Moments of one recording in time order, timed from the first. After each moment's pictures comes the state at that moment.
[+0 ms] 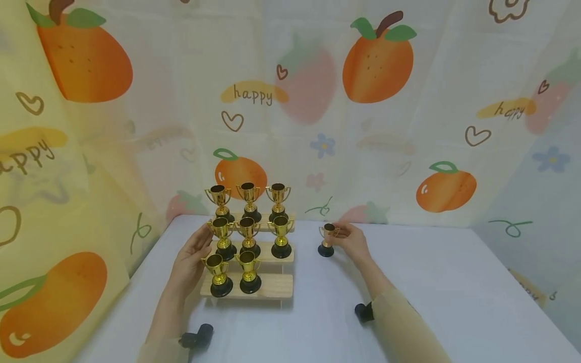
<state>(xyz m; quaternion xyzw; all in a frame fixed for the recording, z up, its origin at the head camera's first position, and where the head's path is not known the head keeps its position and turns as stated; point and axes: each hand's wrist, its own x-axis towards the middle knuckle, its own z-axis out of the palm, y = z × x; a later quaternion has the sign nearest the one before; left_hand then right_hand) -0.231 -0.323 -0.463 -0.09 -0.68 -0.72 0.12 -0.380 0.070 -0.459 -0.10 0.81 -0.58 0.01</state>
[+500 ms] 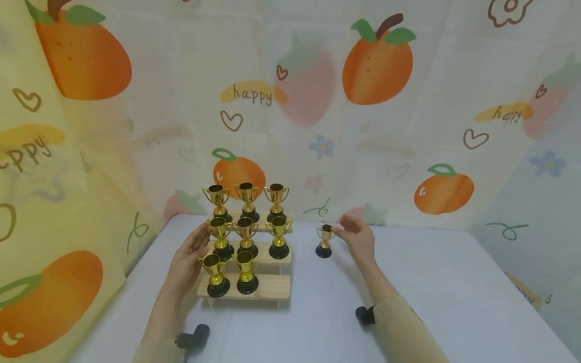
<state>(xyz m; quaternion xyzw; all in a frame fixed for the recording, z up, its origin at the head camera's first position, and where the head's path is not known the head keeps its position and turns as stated) -0.230 -0.321 -0.462 -0.09 -0.68 -0.71 0.12 -0.373 0.077 -0.443 -0.07 0.75 -0.65 -0.08</state>
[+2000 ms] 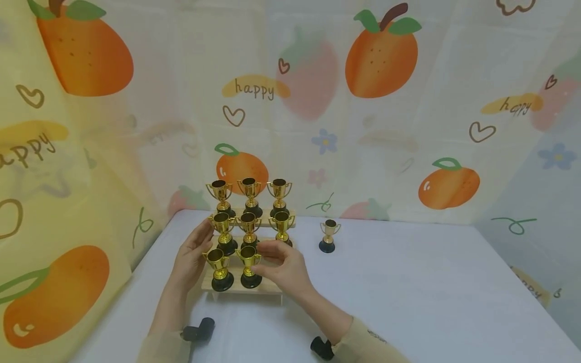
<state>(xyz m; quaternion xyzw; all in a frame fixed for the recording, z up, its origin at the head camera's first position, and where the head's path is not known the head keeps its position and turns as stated) -0.230 -0.321 -0.460 -0.05 -0.68 -0.72 0.11 -0.240 -0.051 -0.422 -0.28 0.71 -0.65 0.06</state>
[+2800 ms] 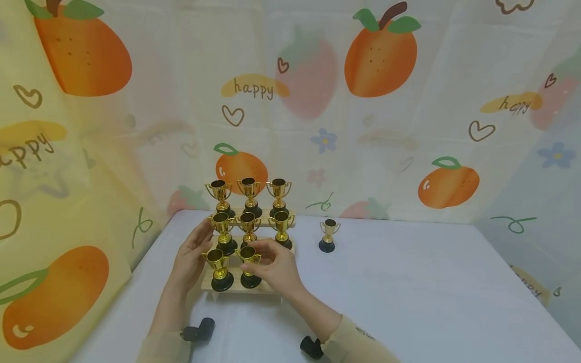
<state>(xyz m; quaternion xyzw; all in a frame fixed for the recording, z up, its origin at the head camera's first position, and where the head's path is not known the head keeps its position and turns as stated) -0.231 -0.321 -0.460 -0.04 -0.69 -0.71 0.11 -0.240 -0.070 -0.424 -0.27 0.72 -0.64 0.05</state>
